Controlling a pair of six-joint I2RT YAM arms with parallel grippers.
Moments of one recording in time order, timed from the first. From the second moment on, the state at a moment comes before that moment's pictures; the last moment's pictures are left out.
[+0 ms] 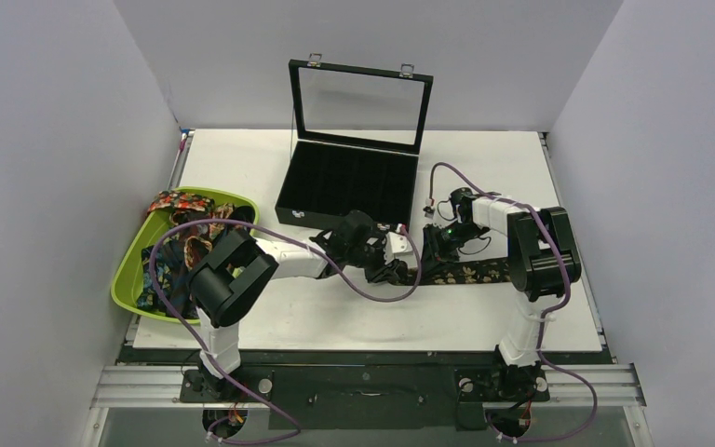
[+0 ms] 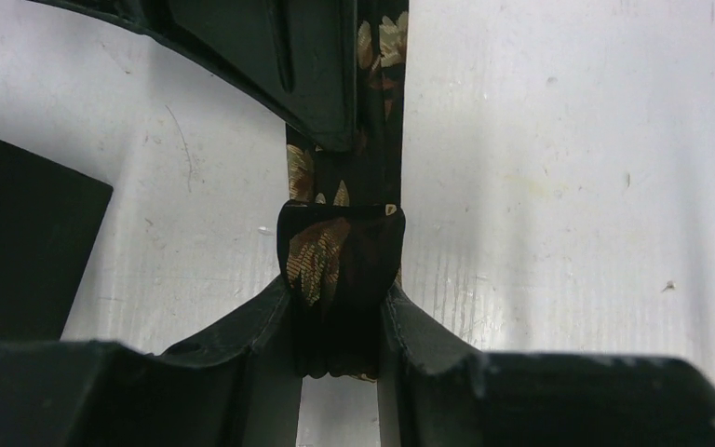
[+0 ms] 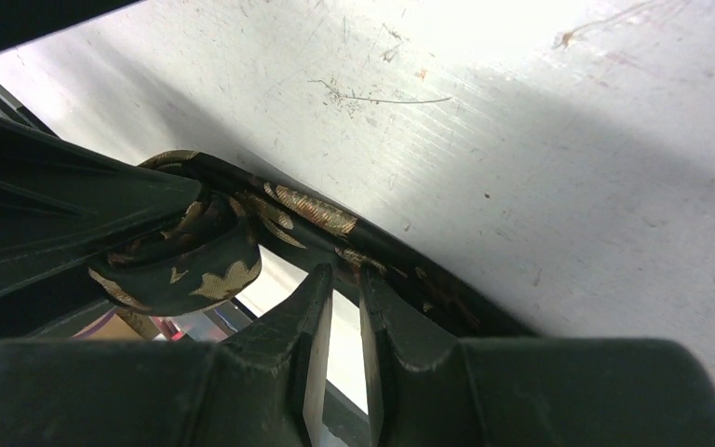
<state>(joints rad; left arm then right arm) -0.81 1.89 1.01 0.24 0.58 0.34 0.17 1.93 1.15 -0.77 -0.67 0.02</state>
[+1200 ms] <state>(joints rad) -0.87 1.95 1.13 0.00 0.46 0.45 0.26 1.84 1.07 -0.66 -0.82 0.12</state>
